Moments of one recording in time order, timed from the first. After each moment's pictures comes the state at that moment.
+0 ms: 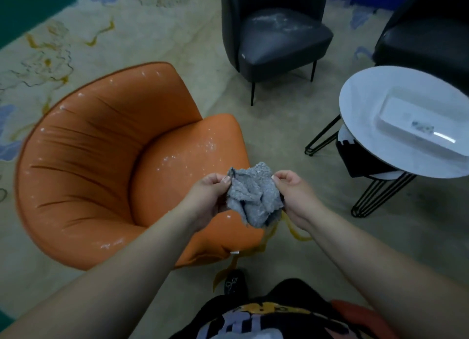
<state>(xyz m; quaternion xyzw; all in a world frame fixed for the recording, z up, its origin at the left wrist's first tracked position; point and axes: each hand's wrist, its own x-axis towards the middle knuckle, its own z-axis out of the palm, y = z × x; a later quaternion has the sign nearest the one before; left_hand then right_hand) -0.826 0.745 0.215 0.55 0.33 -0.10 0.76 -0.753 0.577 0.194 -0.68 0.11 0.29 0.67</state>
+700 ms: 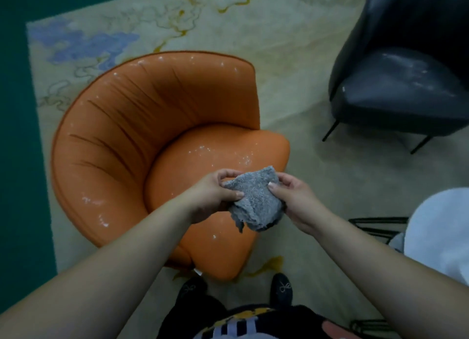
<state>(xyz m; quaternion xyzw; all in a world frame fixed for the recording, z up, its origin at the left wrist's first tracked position) -0.709 0.745 0.213 0.48 0.43 0.03 0.76 -0.547 0.631 0.183 -0.63 -0.14 0.55 0.53</state>
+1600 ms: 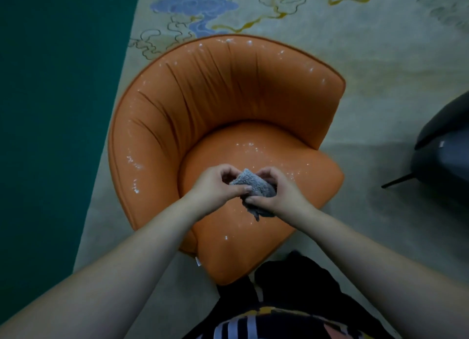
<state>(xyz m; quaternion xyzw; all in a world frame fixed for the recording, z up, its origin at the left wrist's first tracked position) -0.741 0.794 0.187 0.57 0.57 0.21 0.55 -0.562 0.762 0.172 -0.60 -0.53 0.54 0.27</state>
